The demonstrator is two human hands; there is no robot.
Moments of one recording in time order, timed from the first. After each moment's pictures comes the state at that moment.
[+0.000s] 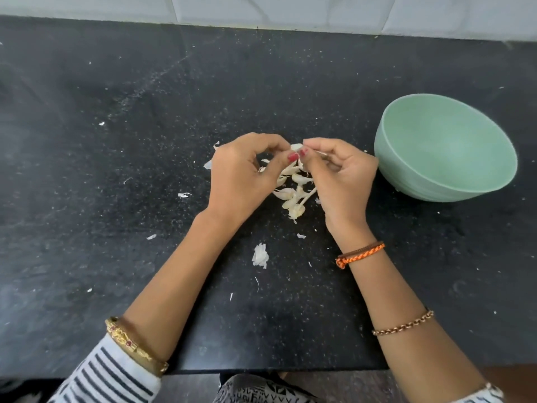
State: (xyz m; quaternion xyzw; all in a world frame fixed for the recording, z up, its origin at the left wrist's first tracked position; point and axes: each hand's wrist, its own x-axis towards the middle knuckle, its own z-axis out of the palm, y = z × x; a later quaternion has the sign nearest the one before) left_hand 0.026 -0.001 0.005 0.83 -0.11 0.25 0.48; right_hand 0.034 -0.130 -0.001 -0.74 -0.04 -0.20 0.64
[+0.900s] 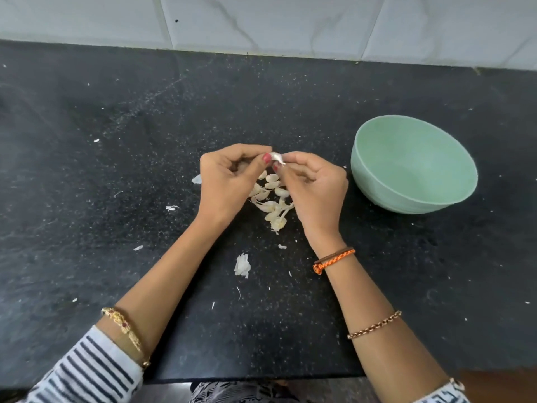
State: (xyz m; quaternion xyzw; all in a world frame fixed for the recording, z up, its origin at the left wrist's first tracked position) left_hand 0.036 -0.008 0.006 0.72 -0.08 0.20 0.66; right_hand 0.035 -0.128 0.005 -0.75 -0.04 -0.19 0.63
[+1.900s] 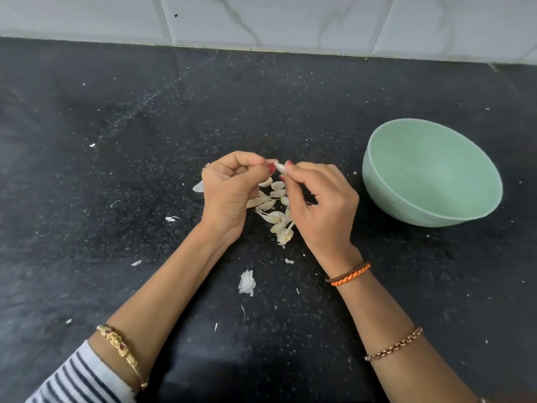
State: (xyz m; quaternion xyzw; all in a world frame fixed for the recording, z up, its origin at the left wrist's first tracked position) left_hand 0.040 -0.011 0.012 0.55 0.07 0.07 0.83; right_hand 0.044 -0.134 -0.011 -0.80 -0.22 -0.43 0.36
